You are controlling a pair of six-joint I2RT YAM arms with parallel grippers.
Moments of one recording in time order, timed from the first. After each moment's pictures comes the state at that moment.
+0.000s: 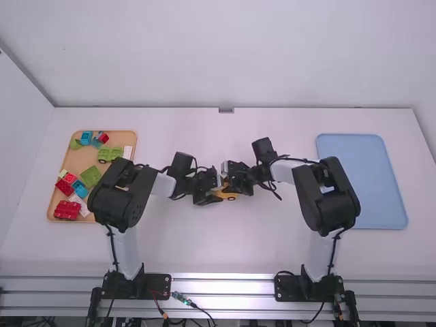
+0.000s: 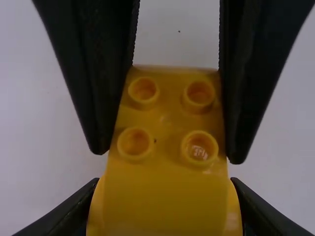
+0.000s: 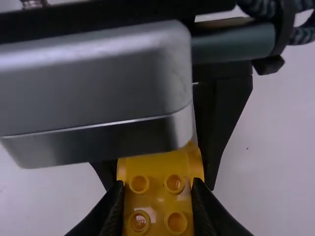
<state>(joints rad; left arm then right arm) -0.29 1.99 0.80 0.19 0.77 0.90 0.35 2.02 1.05 -0.27 -0.92 -1.11</state>
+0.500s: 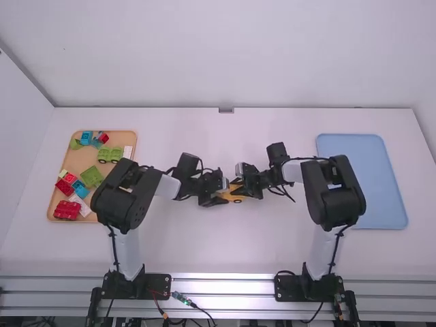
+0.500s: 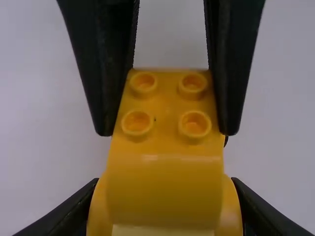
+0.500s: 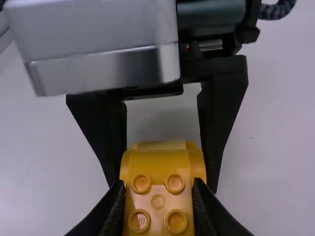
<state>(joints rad) -0.33 1.99 0.81 0.22 0.79 0.89 0.23 2.02 0.97 -0.30 -1.09 -1.26</state>
